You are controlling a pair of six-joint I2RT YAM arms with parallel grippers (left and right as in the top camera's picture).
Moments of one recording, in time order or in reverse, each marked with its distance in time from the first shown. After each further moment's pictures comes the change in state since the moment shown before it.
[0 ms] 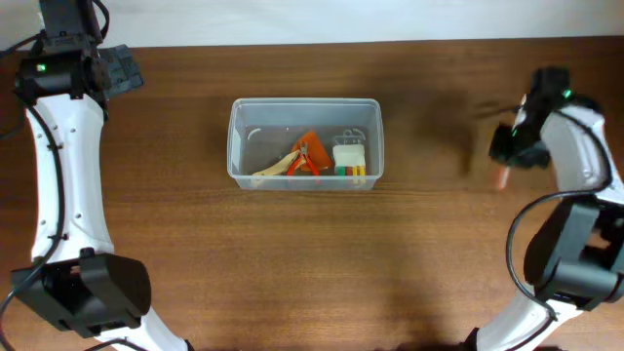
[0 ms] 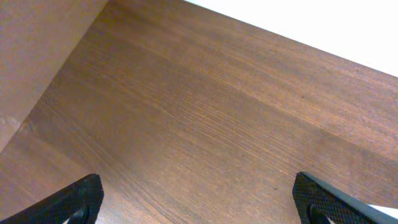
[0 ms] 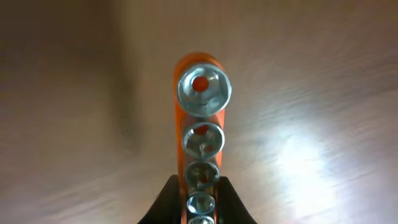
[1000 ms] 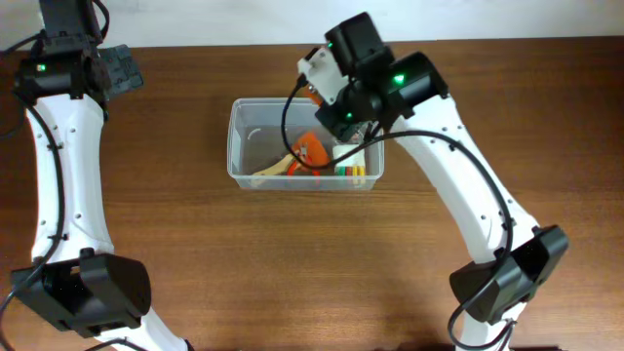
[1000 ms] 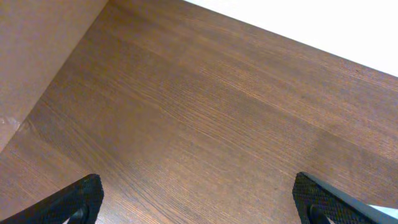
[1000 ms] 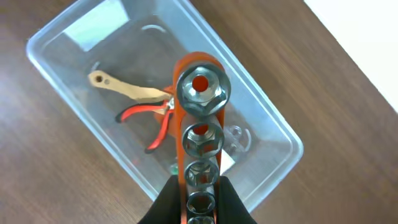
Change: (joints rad) left arm 0.000 0.000 0.000 0.000 0.000 0.000; right arm 0.777 0.002 0.470 -0.149 -0.108 -0.475
